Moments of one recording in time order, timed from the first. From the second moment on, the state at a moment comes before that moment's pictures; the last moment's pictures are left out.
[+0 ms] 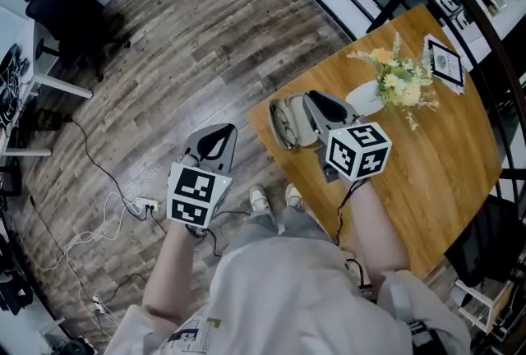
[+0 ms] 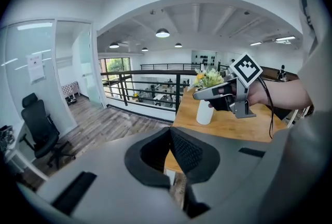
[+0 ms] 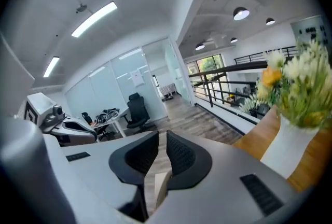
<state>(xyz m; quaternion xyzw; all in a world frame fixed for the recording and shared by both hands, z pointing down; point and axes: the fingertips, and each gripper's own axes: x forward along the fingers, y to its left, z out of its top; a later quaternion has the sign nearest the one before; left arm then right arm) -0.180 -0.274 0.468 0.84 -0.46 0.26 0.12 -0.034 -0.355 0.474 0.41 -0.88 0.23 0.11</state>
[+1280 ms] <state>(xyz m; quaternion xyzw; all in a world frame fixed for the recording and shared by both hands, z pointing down) -0.162 -0.168 0.254 0.84 -0.51 0.16 -0.05 -0.005 -0.182 0.208 0.37 -0.93 0.01 -0.03</state>
